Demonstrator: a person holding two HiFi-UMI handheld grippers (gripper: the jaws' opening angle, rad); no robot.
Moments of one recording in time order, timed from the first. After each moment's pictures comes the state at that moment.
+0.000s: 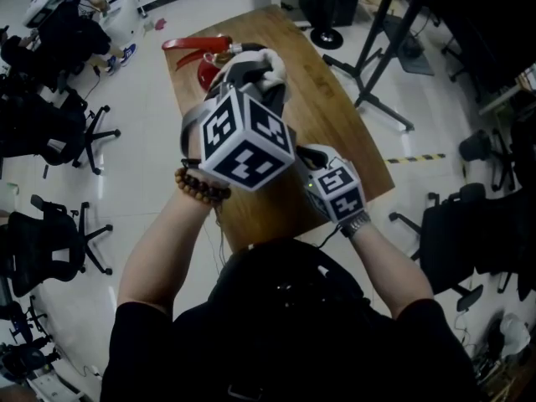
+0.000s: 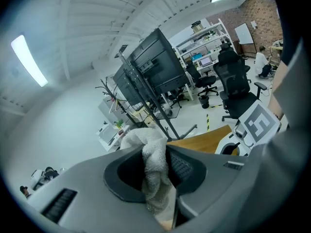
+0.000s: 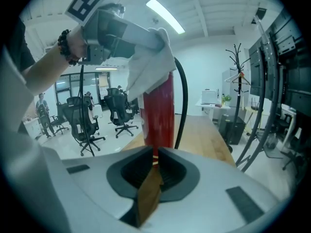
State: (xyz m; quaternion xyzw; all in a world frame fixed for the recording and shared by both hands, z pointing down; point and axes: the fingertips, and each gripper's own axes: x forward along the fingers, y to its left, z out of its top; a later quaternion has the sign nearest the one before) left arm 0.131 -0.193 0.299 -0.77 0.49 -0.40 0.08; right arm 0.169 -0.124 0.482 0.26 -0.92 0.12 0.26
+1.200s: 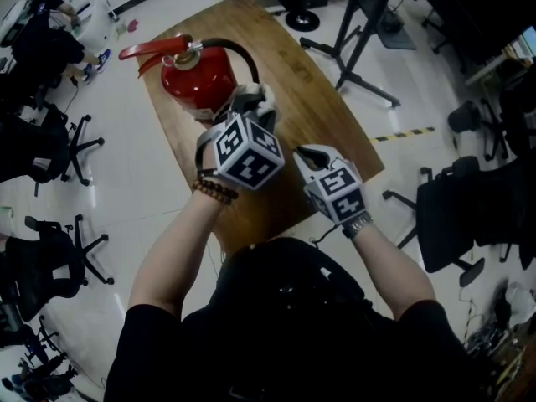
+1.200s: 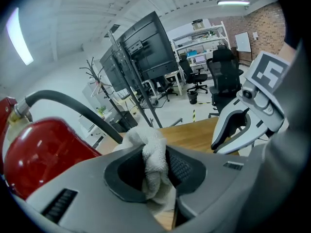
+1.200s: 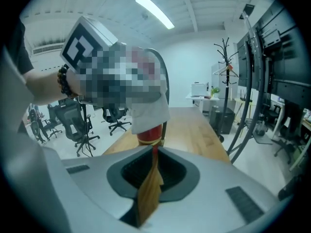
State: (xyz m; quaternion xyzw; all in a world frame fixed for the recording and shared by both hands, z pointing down) left arm 0.162 -0.200 0.444 -0.80 0.43 -0.42 0.00; right arm 0.220 -0.123 0.511 0.30 -0.90 0.15 0.28
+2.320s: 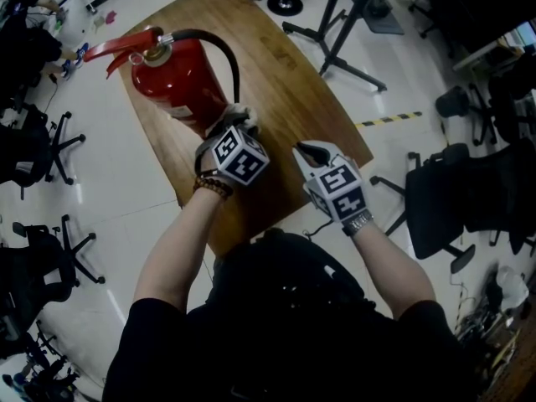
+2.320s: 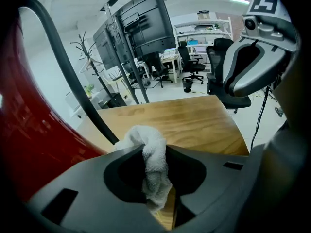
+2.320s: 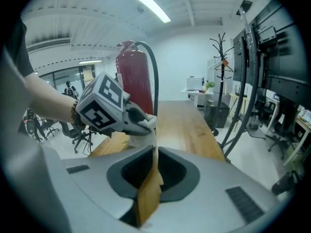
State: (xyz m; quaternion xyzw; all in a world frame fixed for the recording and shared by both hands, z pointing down) left arm 0.160 -0.195 0.588 -0.79 0.40 -0.47 -0.08; right arm 0.252 -0.131 0.529 0.32 -0.88 0.16 0.30
